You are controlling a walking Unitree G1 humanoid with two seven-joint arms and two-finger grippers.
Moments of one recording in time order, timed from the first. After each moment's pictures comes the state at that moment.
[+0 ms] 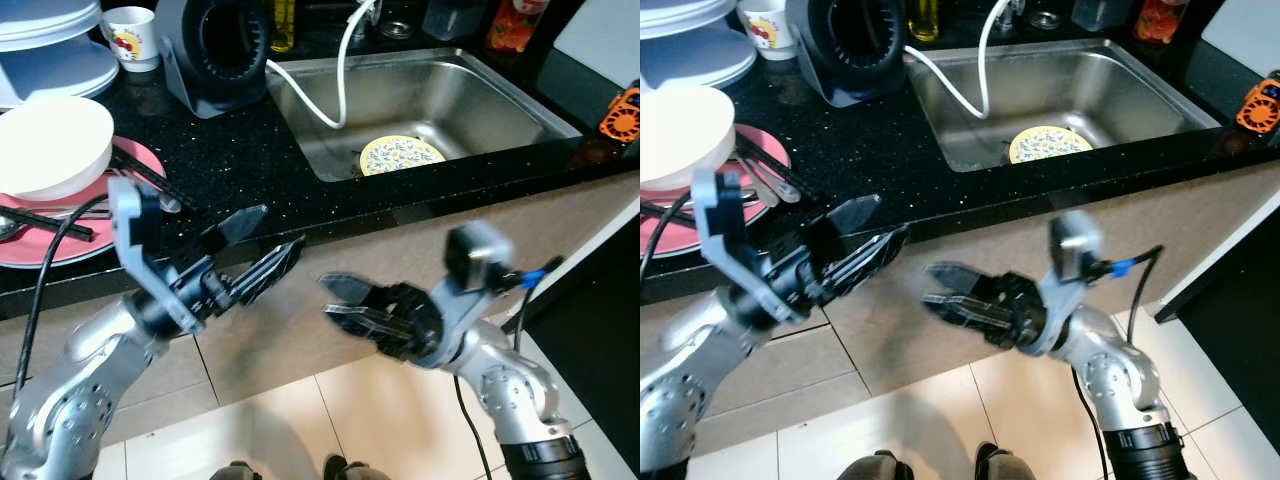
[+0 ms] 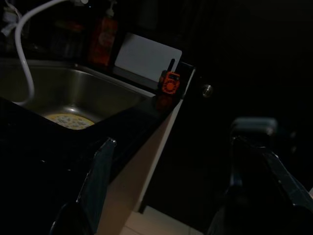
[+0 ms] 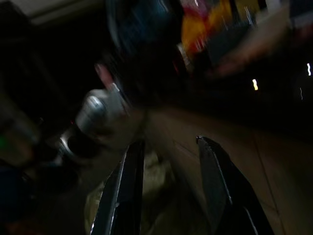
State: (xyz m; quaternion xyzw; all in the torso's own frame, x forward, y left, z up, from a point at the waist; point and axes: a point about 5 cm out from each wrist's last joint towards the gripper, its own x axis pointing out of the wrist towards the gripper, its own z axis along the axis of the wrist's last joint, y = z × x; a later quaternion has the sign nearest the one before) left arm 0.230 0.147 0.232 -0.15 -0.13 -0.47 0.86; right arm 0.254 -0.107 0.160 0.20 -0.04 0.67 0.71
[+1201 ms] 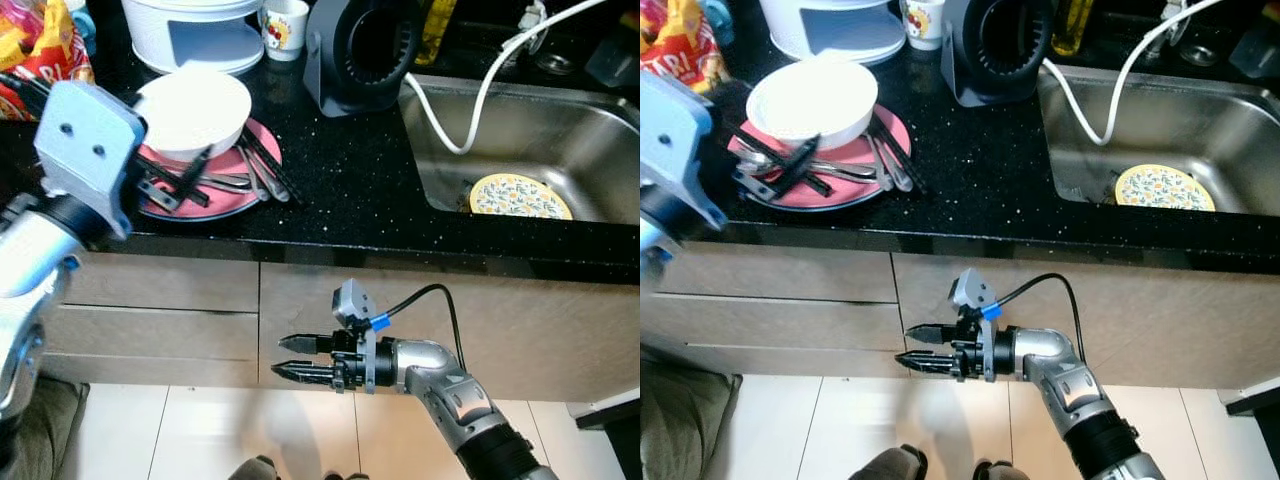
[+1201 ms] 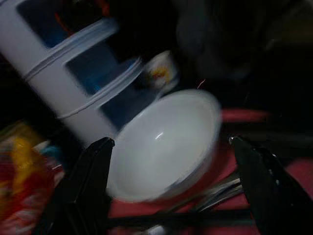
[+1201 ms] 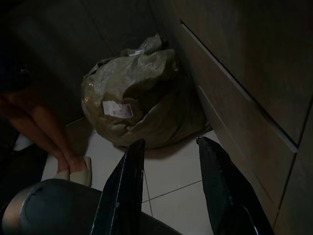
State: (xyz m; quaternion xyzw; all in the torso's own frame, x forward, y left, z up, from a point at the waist) left arm 0.269 0.215 0.302 0.32 -0.18 -0.14 0.92; right arm 0.268 -0.080 0.096 0.03 0.09 0.63 0.77
